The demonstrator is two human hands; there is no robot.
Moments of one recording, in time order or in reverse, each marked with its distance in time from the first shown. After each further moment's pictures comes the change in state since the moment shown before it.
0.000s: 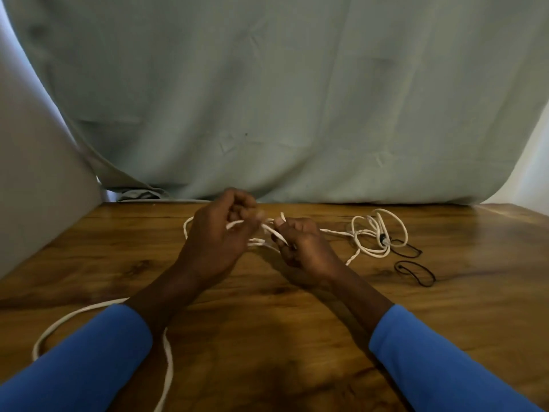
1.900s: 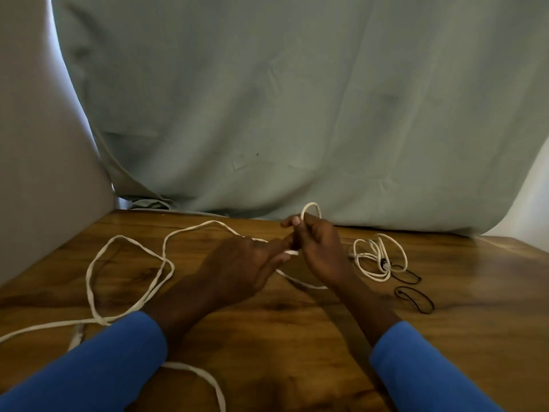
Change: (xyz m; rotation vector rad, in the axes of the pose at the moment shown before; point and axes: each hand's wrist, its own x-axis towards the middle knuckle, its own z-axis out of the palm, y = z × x) left_hand -0.003 -0.012 0.012 0.563 -0.215 0.528; right_hand 0.022 -0.002 -0.025 -0.484 0.194 -0.275
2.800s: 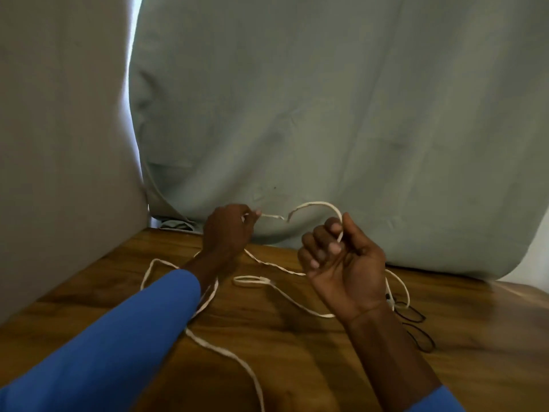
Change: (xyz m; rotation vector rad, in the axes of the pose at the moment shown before) left_hand 0.052 -0.063 -0.031 0.027 0.244 -0.785; right_hand -0.034 -0.120 -0.026 1.355 -0.178 0.213
